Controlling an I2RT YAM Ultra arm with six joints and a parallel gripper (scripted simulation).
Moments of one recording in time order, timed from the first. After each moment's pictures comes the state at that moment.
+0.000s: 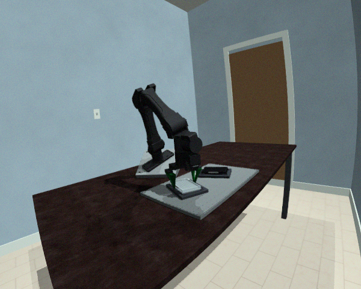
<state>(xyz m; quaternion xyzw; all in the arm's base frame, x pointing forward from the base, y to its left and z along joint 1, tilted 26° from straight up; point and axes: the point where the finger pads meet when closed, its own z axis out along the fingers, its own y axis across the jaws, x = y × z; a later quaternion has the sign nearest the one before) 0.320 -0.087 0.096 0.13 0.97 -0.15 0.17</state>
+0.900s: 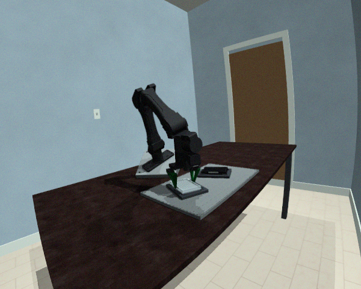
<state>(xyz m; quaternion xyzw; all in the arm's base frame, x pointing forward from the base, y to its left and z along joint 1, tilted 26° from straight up) 0.320 -0.087 0.096 0.13 0.97 -0.15 0.17</state>
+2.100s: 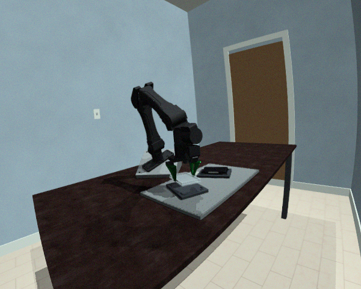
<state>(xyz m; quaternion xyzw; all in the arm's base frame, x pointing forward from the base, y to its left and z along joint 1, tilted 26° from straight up) 0.314 -0.078 0.125 0.13 0.97 -0.15 0.17</state>
